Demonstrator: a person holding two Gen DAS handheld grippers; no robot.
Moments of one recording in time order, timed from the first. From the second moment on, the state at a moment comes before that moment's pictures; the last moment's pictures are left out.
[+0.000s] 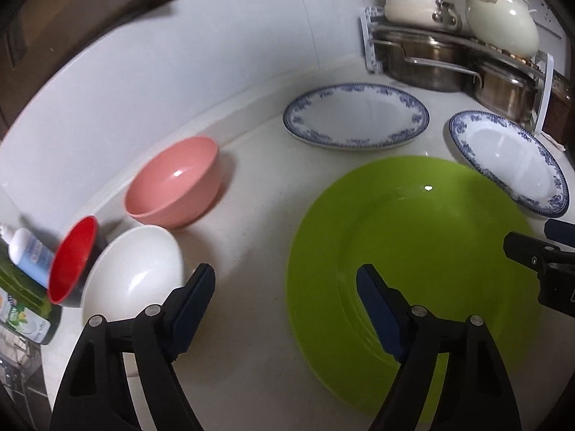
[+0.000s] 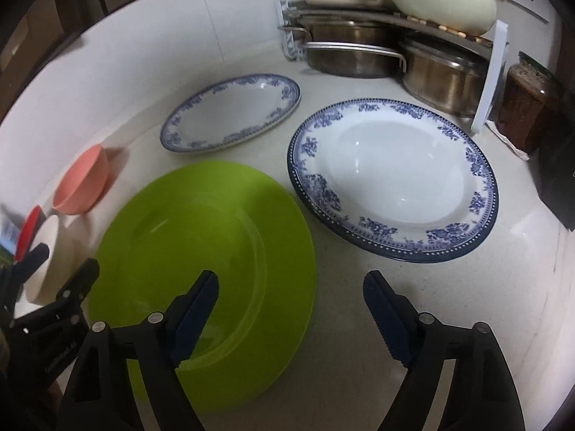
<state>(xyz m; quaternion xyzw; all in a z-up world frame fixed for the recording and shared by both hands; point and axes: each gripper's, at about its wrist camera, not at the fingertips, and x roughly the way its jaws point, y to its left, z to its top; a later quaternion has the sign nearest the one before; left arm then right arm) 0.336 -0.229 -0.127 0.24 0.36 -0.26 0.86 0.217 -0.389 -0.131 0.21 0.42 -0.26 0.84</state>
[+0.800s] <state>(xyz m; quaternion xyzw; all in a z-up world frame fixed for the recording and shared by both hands) 0.355 -0.237 -0.146 0.21 0.41 -0.28 0.84 0.236 -0.394 -0.144 0.19 0.44 -0.26 0.84</state>
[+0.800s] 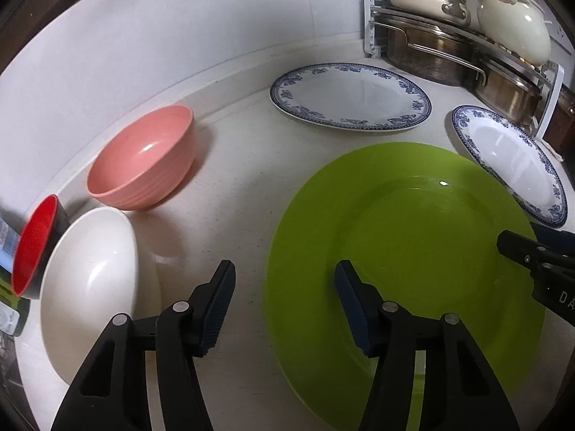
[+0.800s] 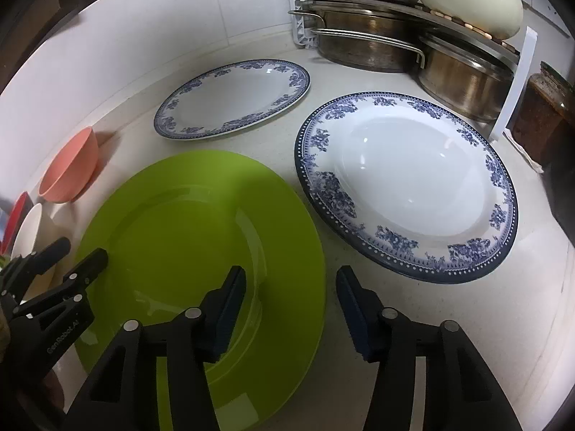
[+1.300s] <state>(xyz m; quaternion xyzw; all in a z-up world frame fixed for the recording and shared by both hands) 0.356 -0.239 -0.146 0.19 0.42 -0.30 0.84 0.238 -0.396 -0.146 0.19 0.44 -0.24 0.84</state>
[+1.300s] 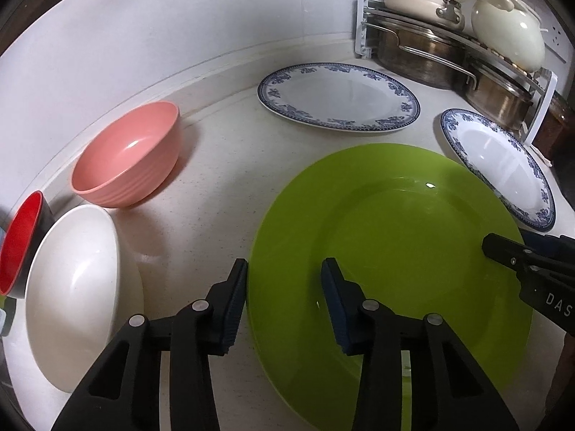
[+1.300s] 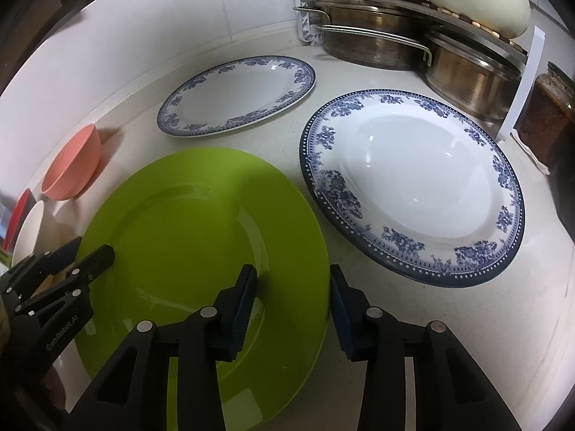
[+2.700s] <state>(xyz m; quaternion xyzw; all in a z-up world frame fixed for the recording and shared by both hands) 0.255 -0.076 -0.068 0.08 0.39 -0.16 0.90 0.208 -0.277 -0.068 0.10 0.41 -0.12 0.90</state>
